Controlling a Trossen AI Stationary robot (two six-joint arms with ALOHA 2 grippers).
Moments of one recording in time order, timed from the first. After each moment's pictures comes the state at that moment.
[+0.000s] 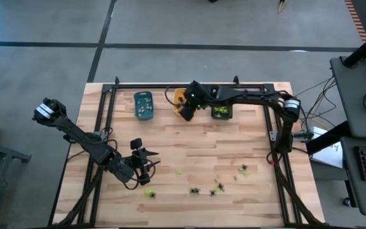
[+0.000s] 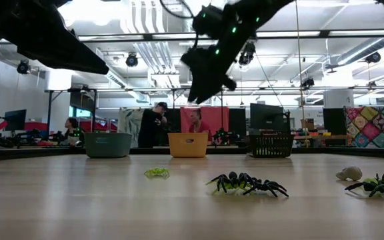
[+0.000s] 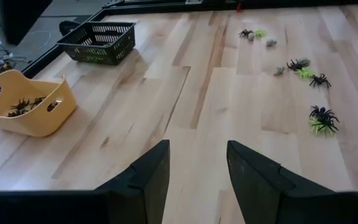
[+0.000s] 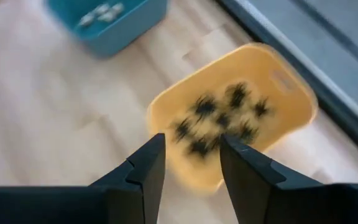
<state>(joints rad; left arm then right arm) -0.64 1.26 0.57 0.02 -0.83 -0.44 -0.32 1.86 1.50 -0.48 0.13 0.23</state>
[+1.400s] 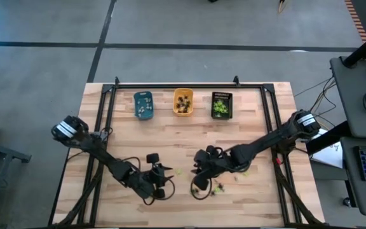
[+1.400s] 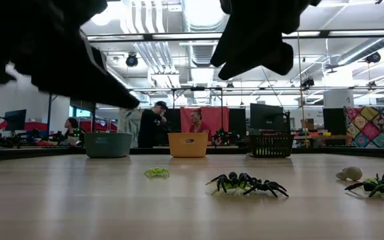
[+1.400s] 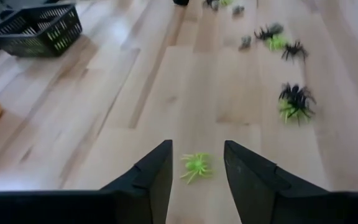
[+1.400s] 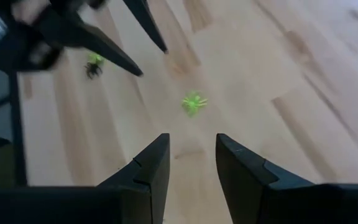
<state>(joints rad) -0.64 1.71 0.77 0.19 -0.77 -0.40 0.38 1.72 1.20 -0.33 0.26 0.77</state>
